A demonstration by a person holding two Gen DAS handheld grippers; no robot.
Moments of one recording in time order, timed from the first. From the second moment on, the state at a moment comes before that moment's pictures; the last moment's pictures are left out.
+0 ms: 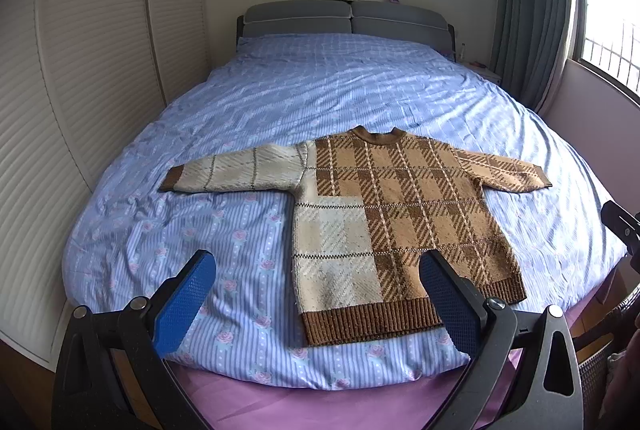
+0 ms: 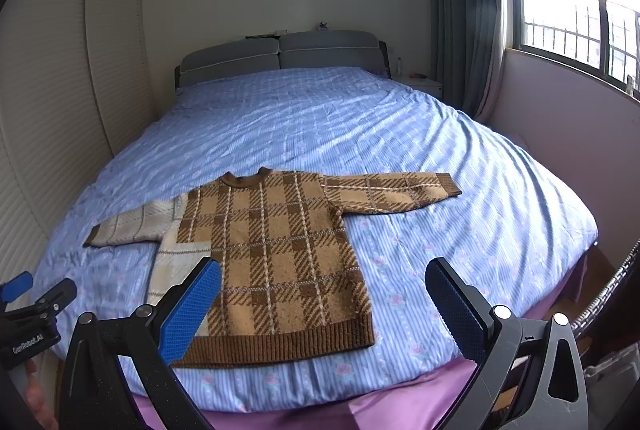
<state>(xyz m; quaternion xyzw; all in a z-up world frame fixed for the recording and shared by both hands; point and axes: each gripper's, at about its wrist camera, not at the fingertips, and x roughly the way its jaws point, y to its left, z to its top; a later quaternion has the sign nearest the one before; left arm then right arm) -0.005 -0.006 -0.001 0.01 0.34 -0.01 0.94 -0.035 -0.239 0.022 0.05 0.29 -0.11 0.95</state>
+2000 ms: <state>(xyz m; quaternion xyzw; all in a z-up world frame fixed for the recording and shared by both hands) -0.007 -0.004 0.000 0.01 0.34 -0.01 0.94 -0.040 -0.247 0.021 0.06 0.29 -0.11 0.95</state>
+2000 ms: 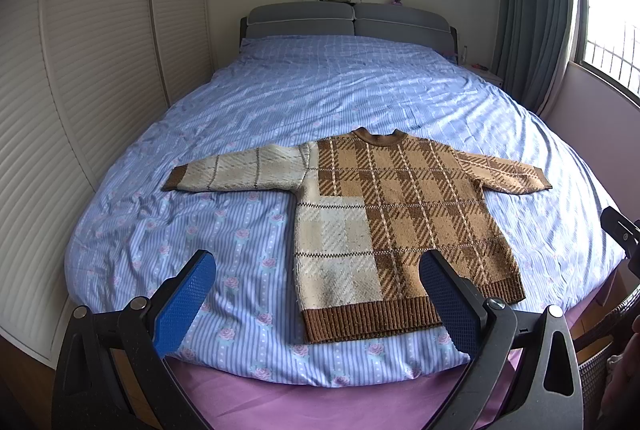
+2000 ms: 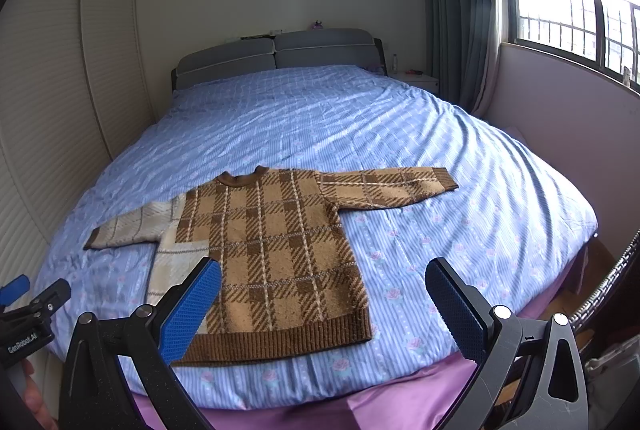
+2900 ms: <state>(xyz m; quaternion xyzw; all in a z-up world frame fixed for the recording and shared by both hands) 0.017 -0.049 0.018 0.00 0.30 -0.04 0.95 -0.030 -0.294 0.025 0.09 0.27 -0.14 0.95</state>
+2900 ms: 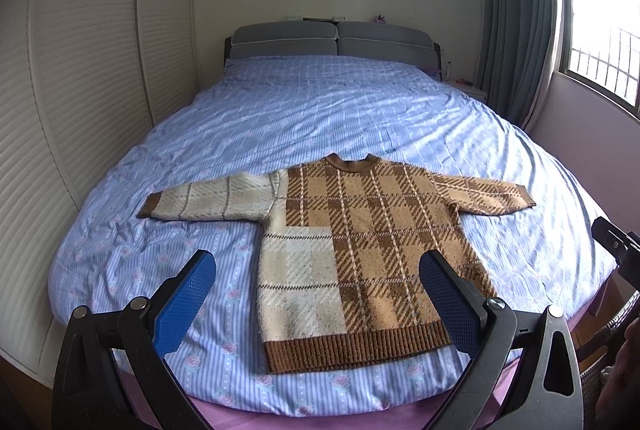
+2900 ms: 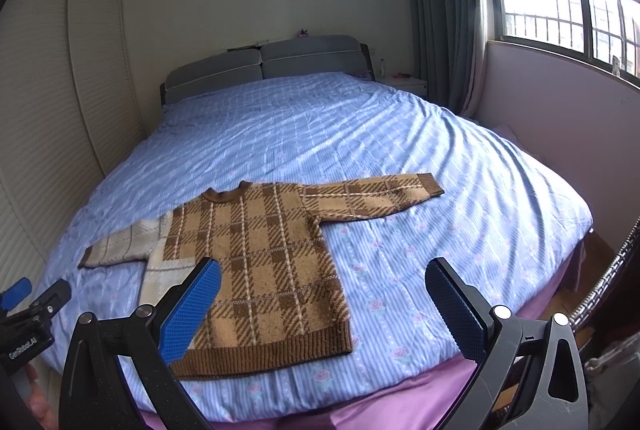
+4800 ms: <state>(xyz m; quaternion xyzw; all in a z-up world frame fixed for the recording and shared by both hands) 0.299 -0.372 -0.113 0.05 0.31 -0.08 0.95 0.243 -0.646 -0.172 0.40 0.28 -0.18 0.85</state>
